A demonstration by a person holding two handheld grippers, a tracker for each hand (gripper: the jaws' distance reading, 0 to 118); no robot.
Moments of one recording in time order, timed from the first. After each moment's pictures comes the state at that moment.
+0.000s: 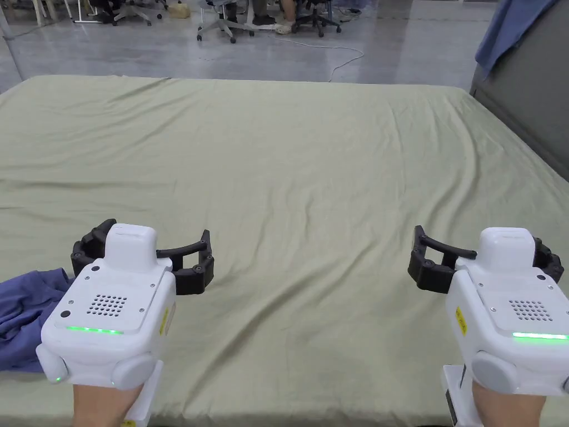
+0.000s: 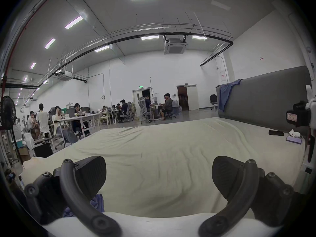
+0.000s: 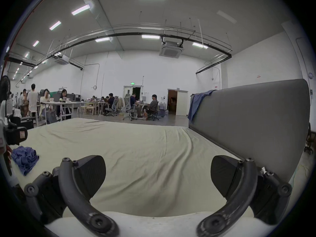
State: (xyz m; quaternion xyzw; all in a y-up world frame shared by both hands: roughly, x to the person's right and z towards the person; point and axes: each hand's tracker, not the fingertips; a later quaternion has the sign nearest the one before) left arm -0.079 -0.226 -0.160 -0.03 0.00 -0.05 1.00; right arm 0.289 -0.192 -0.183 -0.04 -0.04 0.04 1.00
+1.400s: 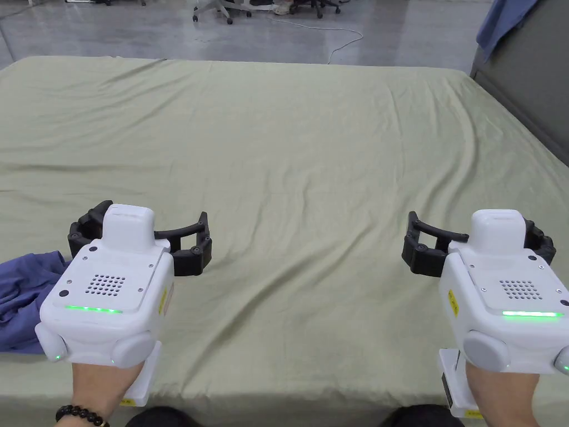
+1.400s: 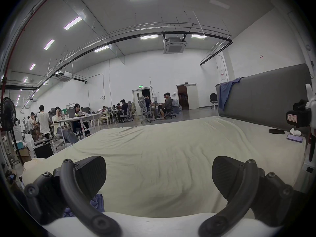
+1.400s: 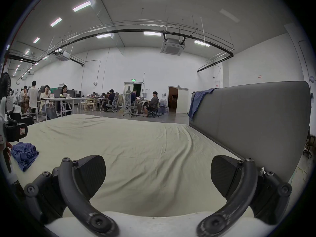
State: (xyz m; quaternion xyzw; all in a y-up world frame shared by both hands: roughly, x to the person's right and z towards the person) left arm -0.077 -0.227 -0.162 -0.03 0.00 -0.06 1.00; right arm 0.284 -0.195 -0.187 -0.06 -0.04 0.05 1.00
